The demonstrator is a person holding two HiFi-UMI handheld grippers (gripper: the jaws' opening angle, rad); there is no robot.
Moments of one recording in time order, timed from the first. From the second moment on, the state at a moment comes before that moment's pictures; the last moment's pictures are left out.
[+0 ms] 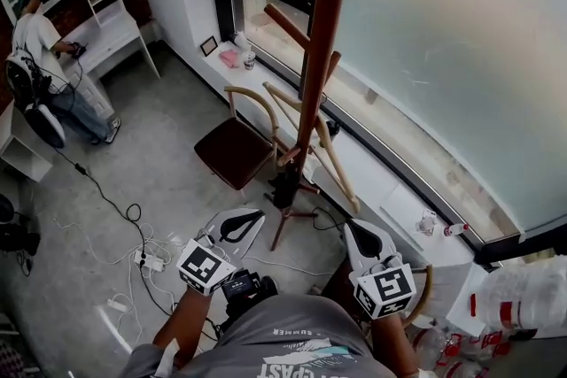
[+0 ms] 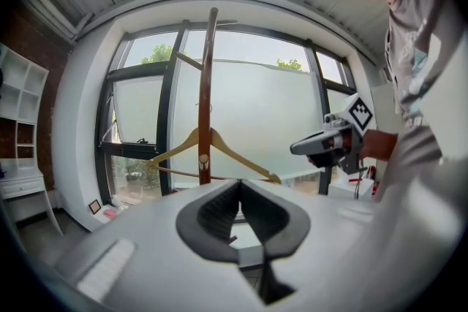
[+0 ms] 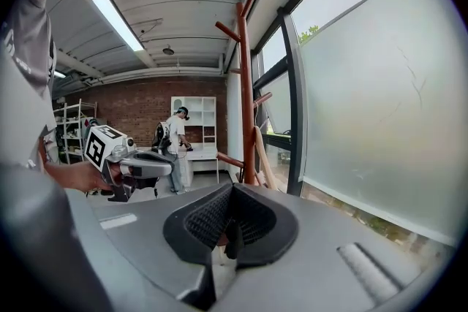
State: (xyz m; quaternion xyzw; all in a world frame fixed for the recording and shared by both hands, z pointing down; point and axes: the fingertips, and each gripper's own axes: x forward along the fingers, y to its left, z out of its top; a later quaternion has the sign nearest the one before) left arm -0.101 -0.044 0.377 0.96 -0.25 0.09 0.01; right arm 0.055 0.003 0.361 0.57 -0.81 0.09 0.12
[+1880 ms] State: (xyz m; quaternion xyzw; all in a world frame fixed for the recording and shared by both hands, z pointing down) left arm -0.066 -0.108 0.477 0.93 -0.32 0.14 0.09; right arm 0.092 -0.036 0.428 0.50 -0.84 0.15 0.17
